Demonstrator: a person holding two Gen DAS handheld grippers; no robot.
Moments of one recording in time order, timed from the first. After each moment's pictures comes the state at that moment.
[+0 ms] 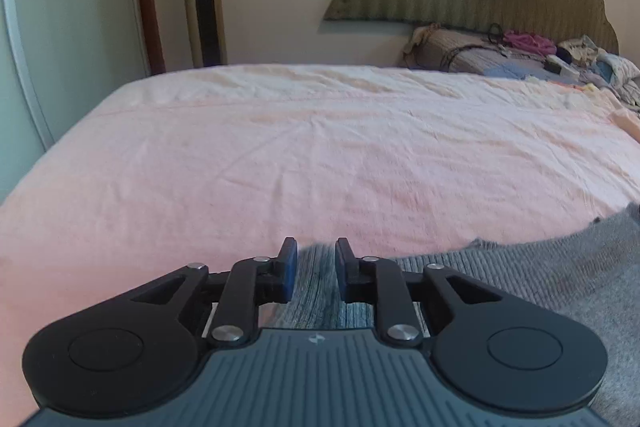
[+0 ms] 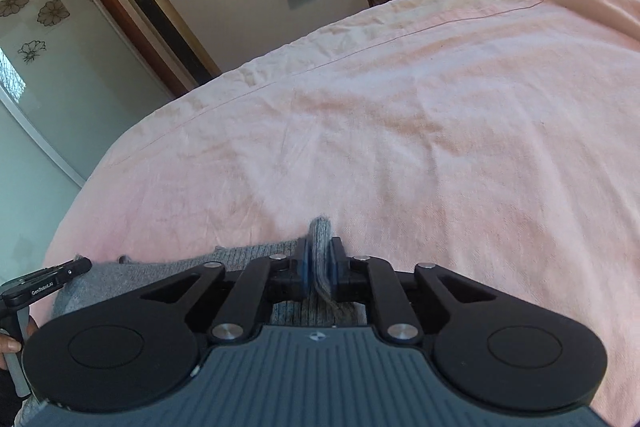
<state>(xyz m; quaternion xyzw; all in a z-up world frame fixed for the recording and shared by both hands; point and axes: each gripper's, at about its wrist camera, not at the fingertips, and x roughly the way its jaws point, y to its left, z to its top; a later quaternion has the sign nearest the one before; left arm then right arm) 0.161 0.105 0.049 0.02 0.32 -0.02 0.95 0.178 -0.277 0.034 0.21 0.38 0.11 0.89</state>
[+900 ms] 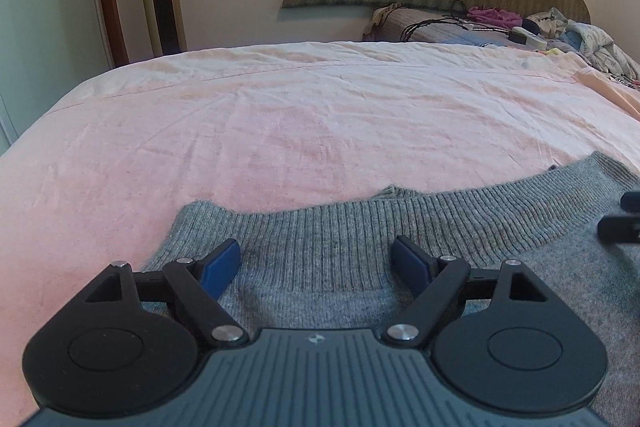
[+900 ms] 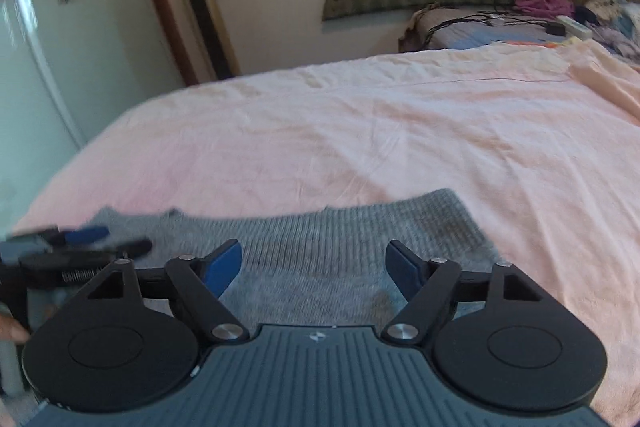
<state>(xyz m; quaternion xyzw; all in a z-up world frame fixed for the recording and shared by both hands) 0.155 0.049 0.011 0.05 0.34 -0.07 0.94 0.125 -0.167 0.049 0.06 0.35 0.10 0.93</state>
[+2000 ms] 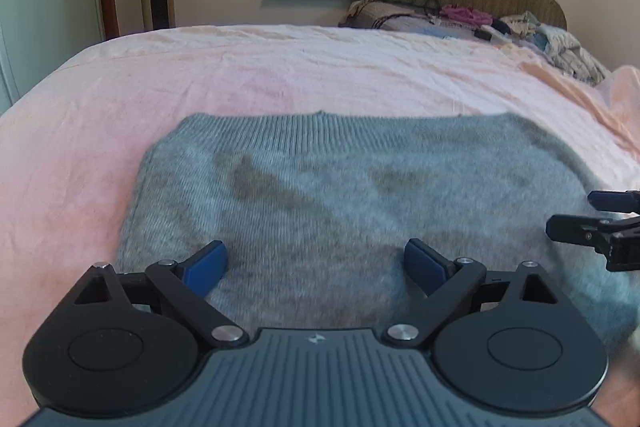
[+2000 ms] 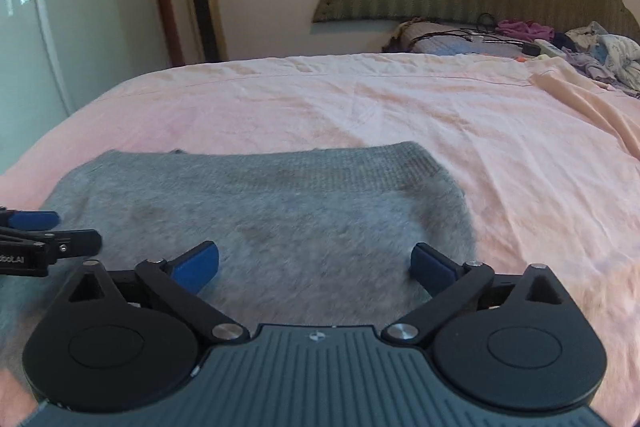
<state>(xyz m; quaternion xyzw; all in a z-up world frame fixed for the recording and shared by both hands) 0.040 0.051 0.021 0.02 0.36 -0.10 0.93 0.036 -0.162 0.050 0.03 0.33 0.08 0.94</state>
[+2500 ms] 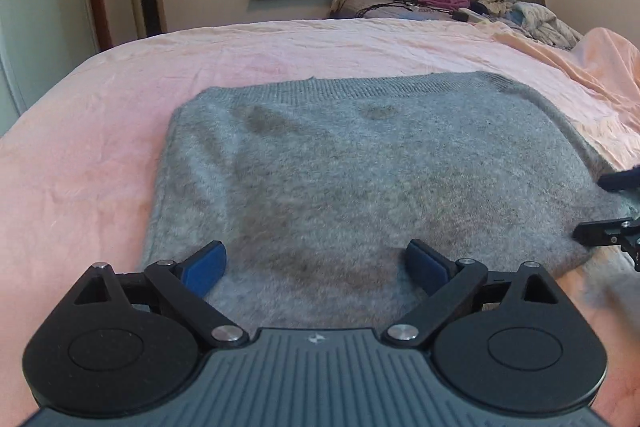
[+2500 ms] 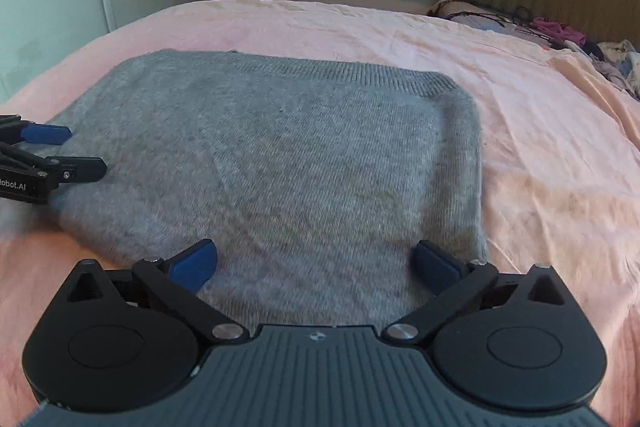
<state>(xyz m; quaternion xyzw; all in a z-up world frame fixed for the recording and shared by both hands) -0.030 0.072 0.025 0.04 0.35 -0.11 0.93 -0.040 -0.158 0.034 -0.04 0.39 0.12 0.91</state>
